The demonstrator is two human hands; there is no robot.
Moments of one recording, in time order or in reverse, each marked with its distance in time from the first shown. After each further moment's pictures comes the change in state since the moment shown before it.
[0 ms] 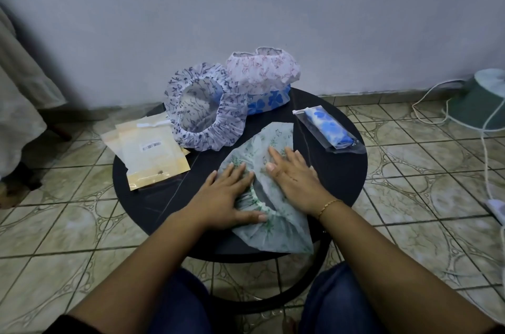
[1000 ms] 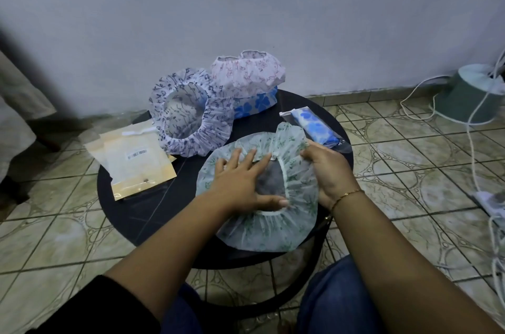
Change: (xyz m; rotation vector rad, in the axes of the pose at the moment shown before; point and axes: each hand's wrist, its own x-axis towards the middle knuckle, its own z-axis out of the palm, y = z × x) left_hand 0.043 0.051 -0.016 0.123 0.037 -0.032; right_hand -0.018 -0.005 -0.046 1.272 0.372 0.190
